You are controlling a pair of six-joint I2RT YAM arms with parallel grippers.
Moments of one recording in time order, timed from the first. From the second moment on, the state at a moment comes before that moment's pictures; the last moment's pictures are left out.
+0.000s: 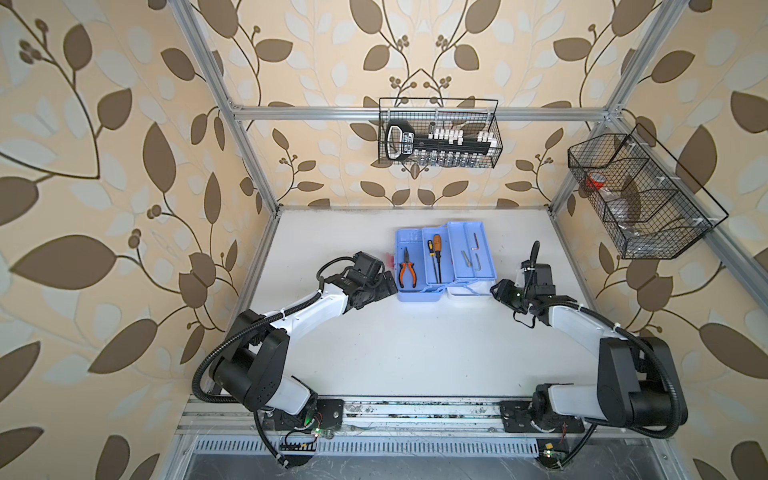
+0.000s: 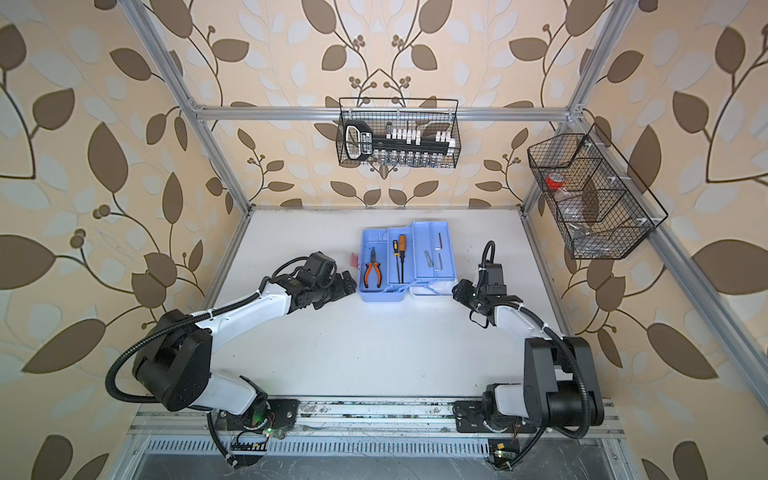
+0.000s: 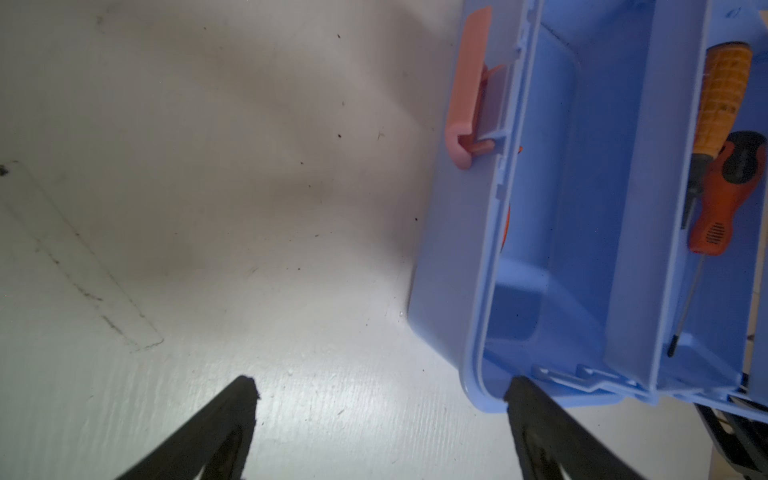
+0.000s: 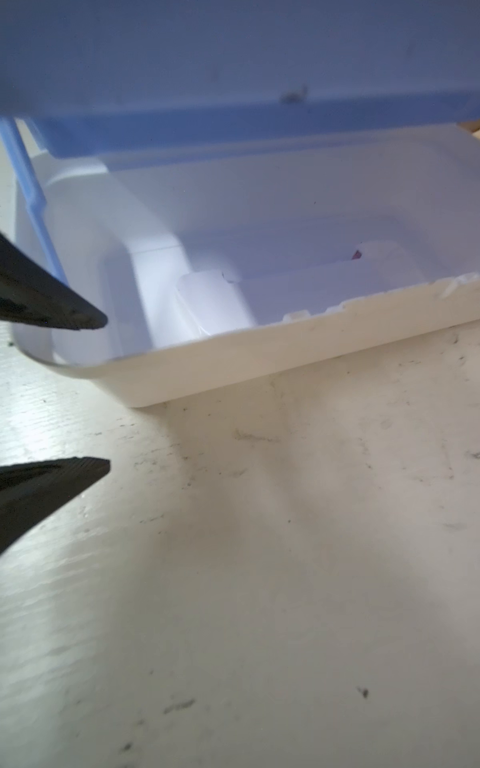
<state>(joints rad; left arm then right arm) -0.51 1.48 0.89 -0.34 0.02 -0.87 0.00 1.39 0.61 -0.14 -0.20 0.53</state>
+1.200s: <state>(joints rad) -0.50 1.61 0.94 -0.24 0.13 -0.89 0.04 1.62 0.90 -0.23 -0.19 0.39</state>
